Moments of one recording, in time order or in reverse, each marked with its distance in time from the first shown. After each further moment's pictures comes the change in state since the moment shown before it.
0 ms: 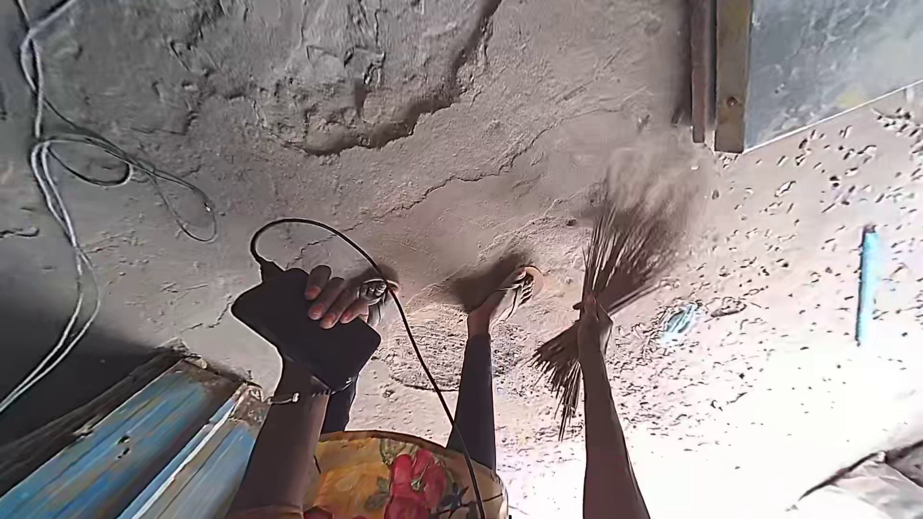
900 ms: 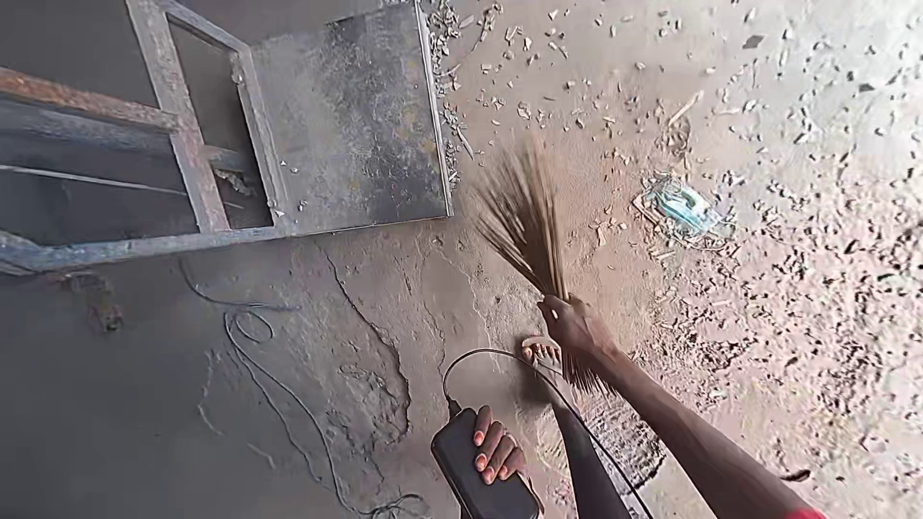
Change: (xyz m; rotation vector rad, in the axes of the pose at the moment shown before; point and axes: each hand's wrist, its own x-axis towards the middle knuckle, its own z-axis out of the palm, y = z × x) left_hand -0.121 -0.238 0.008 0.825 -0.370 -1.164; right_hand 0.057 0.003 -0.142 0.172 -0.266 -0.089
